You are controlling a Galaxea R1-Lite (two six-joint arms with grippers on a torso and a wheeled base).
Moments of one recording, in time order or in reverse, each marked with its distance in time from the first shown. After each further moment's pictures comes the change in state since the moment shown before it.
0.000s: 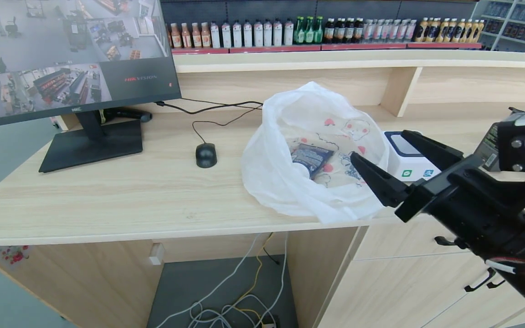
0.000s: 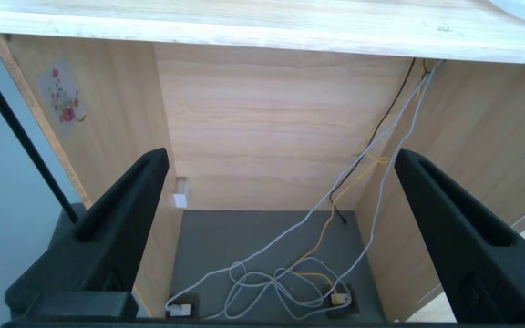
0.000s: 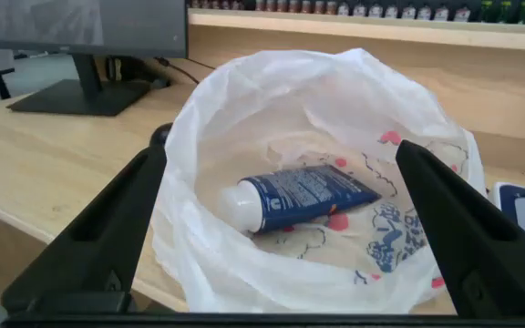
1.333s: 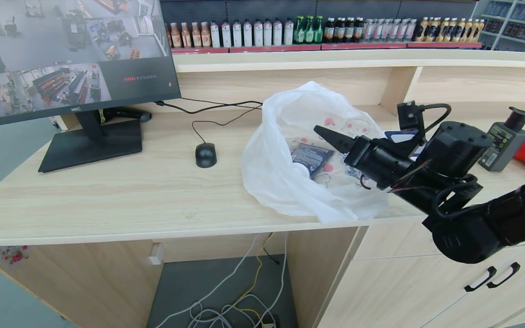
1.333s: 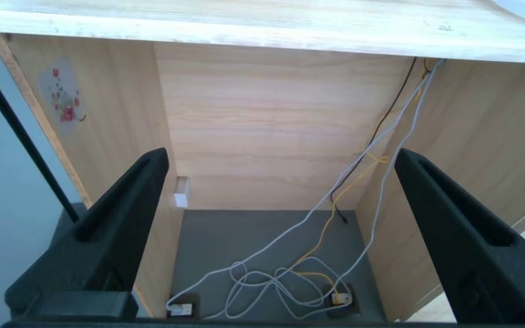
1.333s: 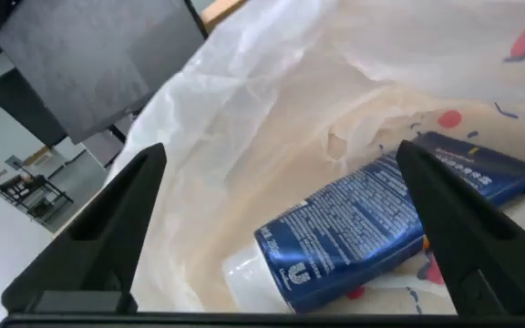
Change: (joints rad) left arm 0.000 0.000 0.000 0.000 0.000 0.003; right arm -0.229 0.425 -0.496 0.123 0.385 0.652
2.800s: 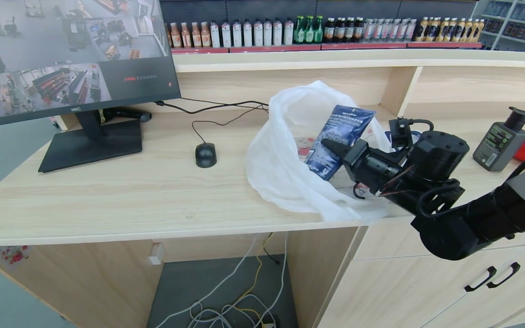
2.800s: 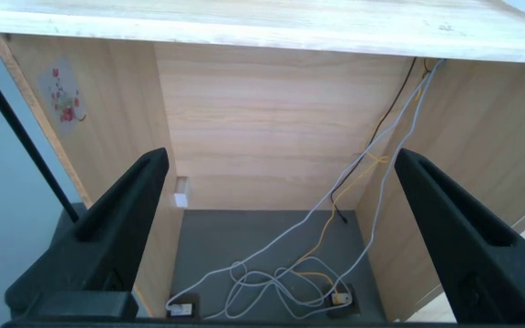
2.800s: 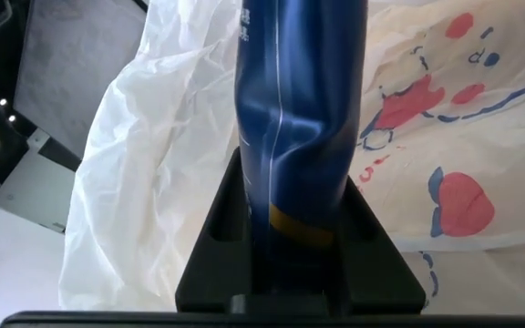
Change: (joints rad) left arm 0.000 0.000 0.000 0.001 0.000 0.000; right arm -0.027 0.084 -0.030 0.019 0.001 0.290
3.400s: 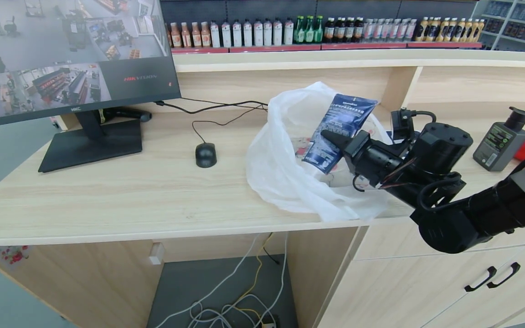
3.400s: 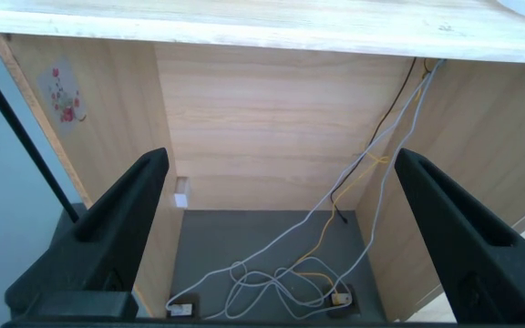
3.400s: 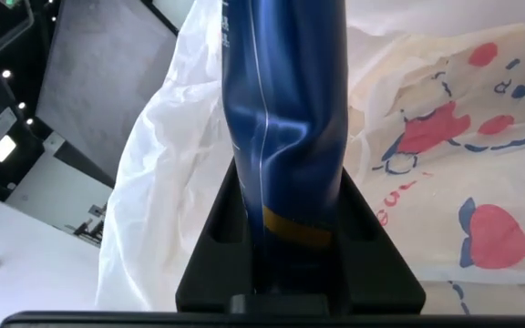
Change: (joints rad) left arm 0.000 0.000 0.000 -0.001 0.000 0.000; right arm 0.001 -0.006 -0.046 0.001 0.004 0.023
